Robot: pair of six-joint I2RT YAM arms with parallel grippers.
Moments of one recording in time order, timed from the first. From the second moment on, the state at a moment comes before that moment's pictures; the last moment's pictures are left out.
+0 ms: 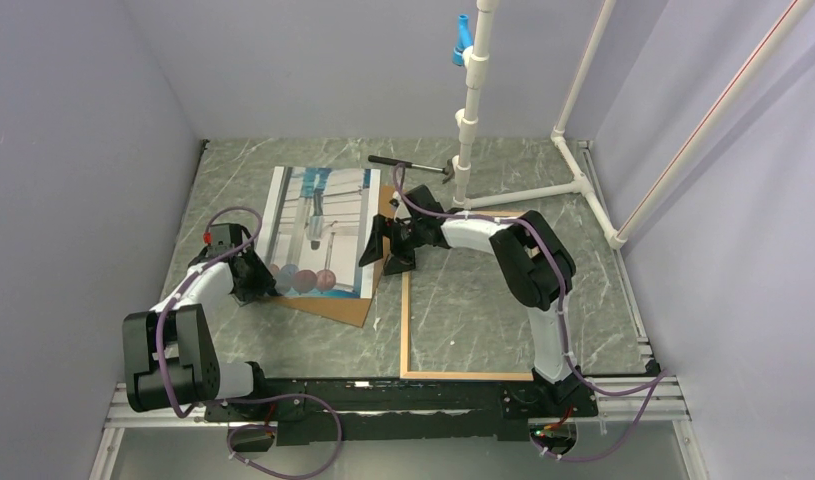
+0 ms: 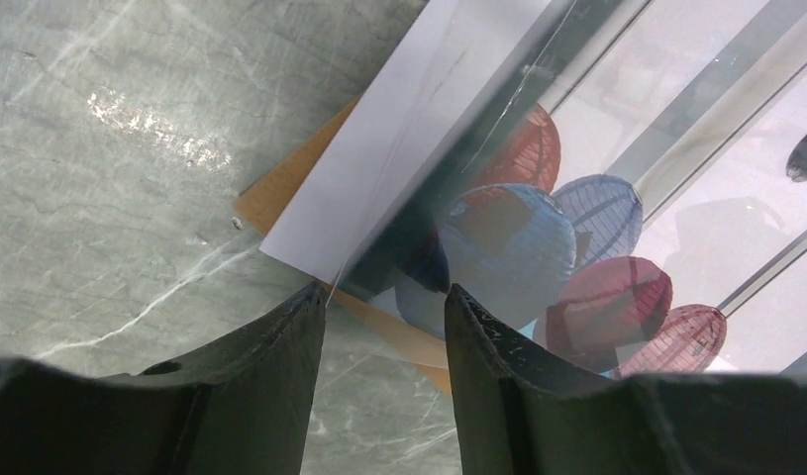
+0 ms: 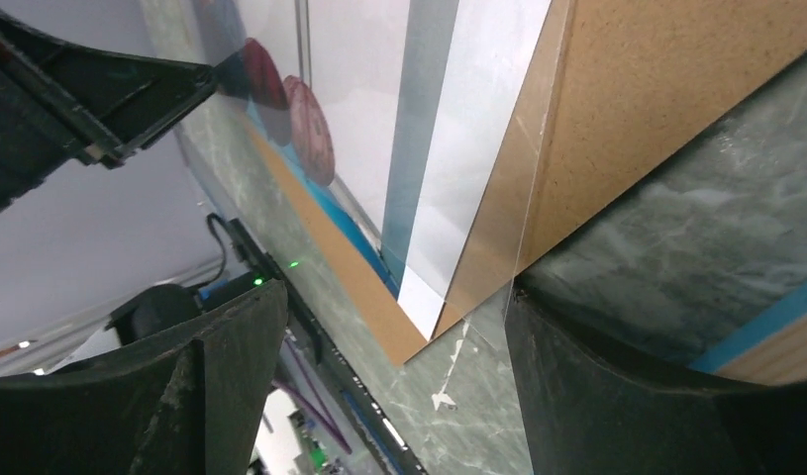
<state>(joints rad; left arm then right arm) 0.15 1.33 0.64 -0.44 -0.02 -0.51 0.63 2.09 1.33 -0.15 -0.64 0.76</state>
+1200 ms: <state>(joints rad) 0.16 1.23 0.59 -0.44 0.06 -0.49 0.58 2.00 1.15 0.10 -0.79 0.93</state>
